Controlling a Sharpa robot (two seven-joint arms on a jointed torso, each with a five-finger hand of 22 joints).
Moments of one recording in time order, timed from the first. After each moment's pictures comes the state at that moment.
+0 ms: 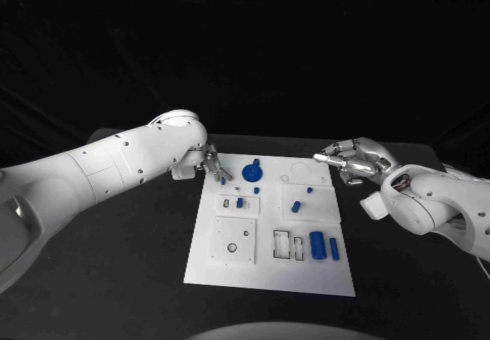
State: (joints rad) left arm 1.34 -0.43 -0.02 1.02 -1.10 0.35 -0.66; left_hand 1.20 -0.01 -0.05 0.27 0.14 0.95 0.05 0.53 0.52 1.35 -0.02 1.25 1.18 1.47 -0.07 1.57 1.31 0.03 1.47 0.03 1.44 1.31; right arm 1.13 -1.03 0.00 1.59 -0.57 -0.33 0.21; right_hand 1.25 0.02 -0.15 0.06 0.31 0.96 0.06 0.44 0.63 1.46 -0.01 1.16 1.19 1.47 -0.07 1.57 1.31 0.07 1.41 0.04 1.39 1.27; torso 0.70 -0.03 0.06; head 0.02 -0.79
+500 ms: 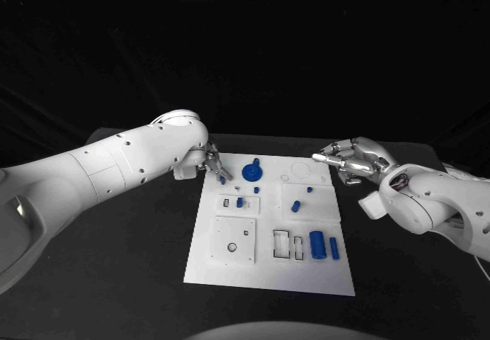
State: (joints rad) left arm 1.33 -0.42 -0.02 1.02 -1.09 0.33 -0.65; left_hand 1.25 0.02 -0.02 0.25 0.14 0.95 0.05 0.54 0.52 1.35 -0.02 1.25 1.18 1.47 -0.07 1.57 1.31 0.03 1.47 0.03 1.44 1.31; right arm 1.13 -1.02 0.00 1.58 -0.57 -0.32 0.21; right_hand 1.25 0.02 -0.15 0.06 0.31 0.96 0.06 0.44 0.63 1.46 -0.01 1.16 1.19 1.47 -0.07 1.57 1.31 0.07 1.41 0.04 1.39 1.27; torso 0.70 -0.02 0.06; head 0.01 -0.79
